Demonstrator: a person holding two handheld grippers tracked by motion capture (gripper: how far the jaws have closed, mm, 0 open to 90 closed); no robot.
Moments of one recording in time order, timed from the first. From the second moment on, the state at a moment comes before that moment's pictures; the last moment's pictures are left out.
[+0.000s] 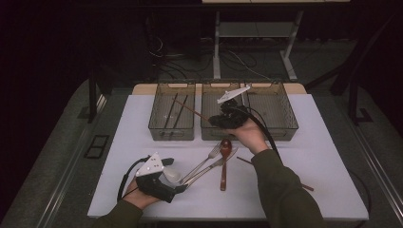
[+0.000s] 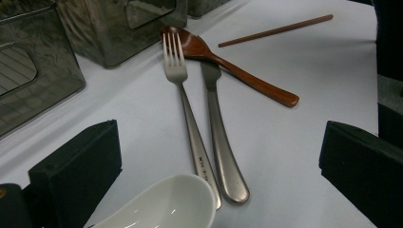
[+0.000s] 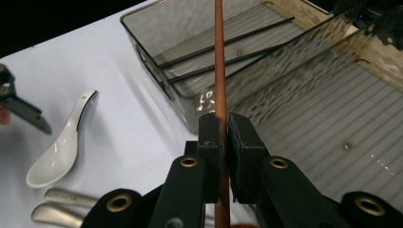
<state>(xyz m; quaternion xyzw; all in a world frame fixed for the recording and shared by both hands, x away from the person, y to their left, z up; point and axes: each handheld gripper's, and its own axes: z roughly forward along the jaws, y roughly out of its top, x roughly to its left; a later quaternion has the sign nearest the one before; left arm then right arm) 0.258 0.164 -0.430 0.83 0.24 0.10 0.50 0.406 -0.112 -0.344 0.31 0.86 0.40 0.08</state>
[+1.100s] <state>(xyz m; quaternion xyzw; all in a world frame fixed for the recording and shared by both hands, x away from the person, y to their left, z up) 0.256 0.158 -0.429 0.83 0.23 0.10 0.50 0.483 -0.007 -0.355 0.37 0.87 0.32 0.10</state>
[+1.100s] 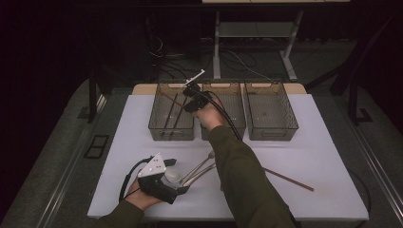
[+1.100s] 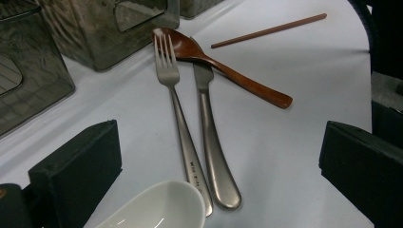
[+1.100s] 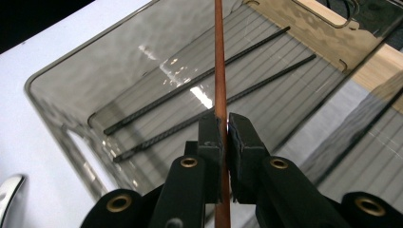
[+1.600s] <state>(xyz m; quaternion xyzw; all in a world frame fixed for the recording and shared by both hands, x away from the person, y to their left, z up) 0.257 0.157 -0.429 0.83 0.23 0.09 0.50 0.489 0.005 -0.360 0.38 0.86 0.31 0.11</state>
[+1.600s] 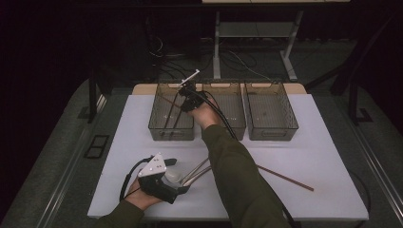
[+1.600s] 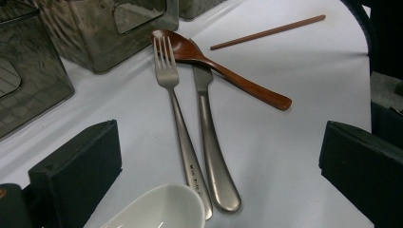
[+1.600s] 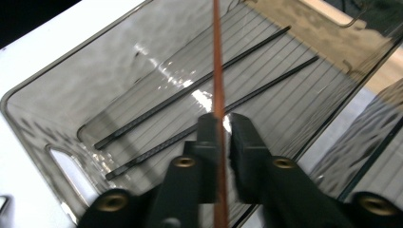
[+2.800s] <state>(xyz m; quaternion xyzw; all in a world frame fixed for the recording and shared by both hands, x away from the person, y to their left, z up) 0.257 0.160 -0.430 0.83 0.24 0.10 0.49 0.425 -0.087 -0.339 0.31 0.85 0.42 0.08</state>
